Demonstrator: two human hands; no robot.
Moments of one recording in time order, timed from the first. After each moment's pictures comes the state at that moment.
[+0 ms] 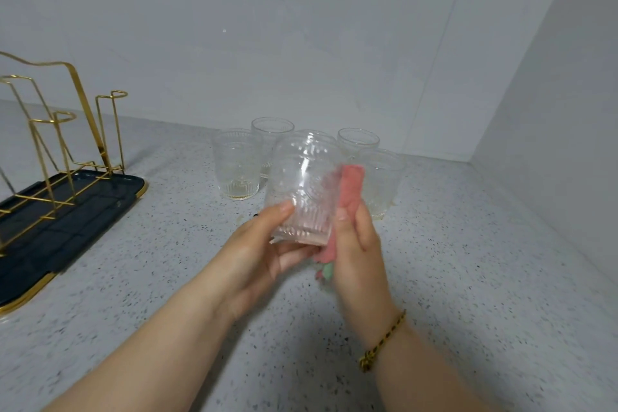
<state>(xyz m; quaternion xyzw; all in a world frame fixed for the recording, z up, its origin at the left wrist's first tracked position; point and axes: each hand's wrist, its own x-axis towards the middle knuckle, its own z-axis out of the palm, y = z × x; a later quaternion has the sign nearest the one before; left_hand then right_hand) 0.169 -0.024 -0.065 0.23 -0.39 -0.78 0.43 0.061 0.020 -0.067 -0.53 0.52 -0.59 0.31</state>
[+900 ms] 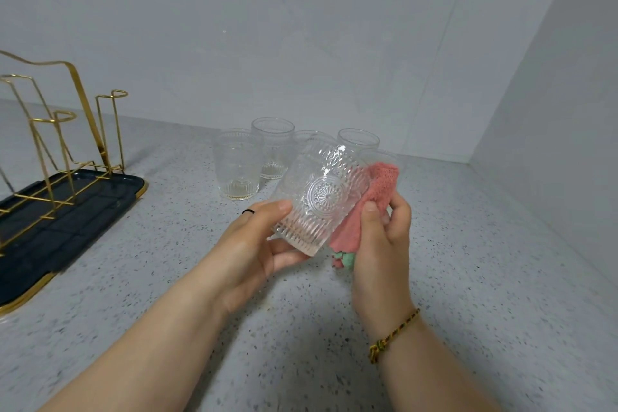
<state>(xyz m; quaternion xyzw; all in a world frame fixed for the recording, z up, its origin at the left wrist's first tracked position) 0.175 -0.029 -0.063 0.24 -0.44 -0.76 0.42 0.056 0.016 -0.061 -0.38 0.52 -0.72 0.25</state>
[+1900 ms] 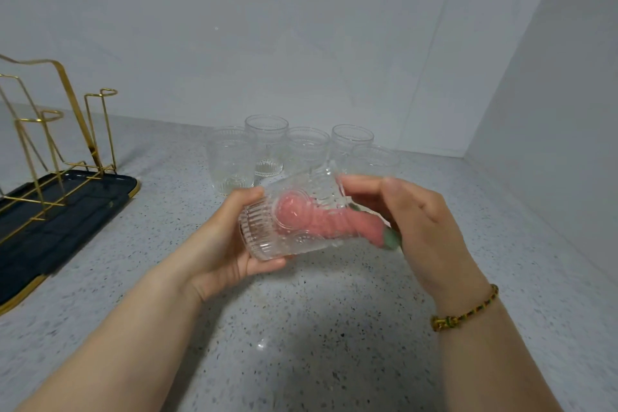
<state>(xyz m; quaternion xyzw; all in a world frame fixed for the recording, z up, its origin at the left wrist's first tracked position) 0.191 -0.038 -0.057 0.27 -0.44 -0.79 0.34 0.012 0.040 -0.020 -0.64 0.48 -0.53 0.28</state>
